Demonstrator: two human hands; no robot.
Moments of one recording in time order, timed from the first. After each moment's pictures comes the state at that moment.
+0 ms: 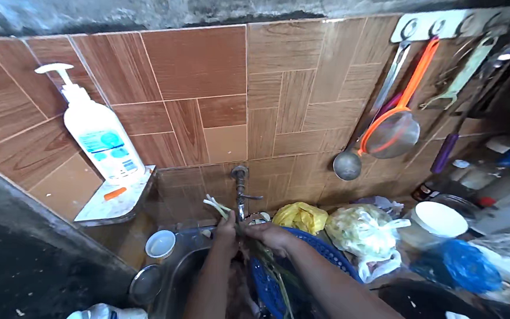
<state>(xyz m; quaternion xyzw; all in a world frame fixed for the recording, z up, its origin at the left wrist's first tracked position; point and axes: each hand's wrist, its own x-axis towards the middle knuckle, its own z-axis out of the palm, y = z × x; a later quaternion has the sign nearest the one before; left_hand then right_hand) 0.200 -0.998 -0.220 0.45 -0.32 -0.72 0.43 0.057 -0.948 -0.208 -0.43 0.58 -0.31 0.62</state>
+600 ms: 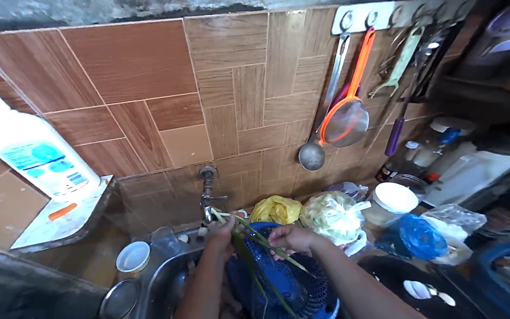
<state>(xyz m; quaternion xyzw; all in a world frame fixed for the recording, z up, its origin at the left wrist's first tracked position) 0.151 -0.975 -0.220 0.42 -0.36 -0.75 0.36 -0.053 -0.877 -0.218 -0.43 0.61 -0.25 0.61</state>
